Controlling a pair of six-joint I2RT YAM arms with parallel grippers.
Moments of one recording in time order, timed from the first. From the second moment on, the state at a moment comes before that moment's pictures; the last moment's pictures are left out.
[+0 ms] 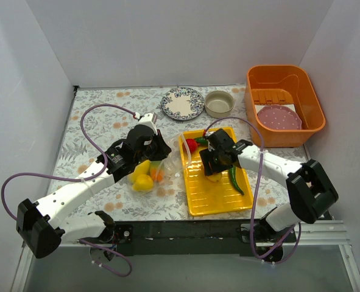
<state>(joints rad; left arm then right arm) -0.75 1.12 0.96 -0.39 -0.12 -0.69 0.68 1.46 0.88 -0.53 -0.01 0.28</state>
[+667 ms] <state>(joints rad) -0.75 1.13 0.96 -0.40 -0.12 -0.69 0.68 1.39 0.98 -0.45 -0.12 0.36</state>
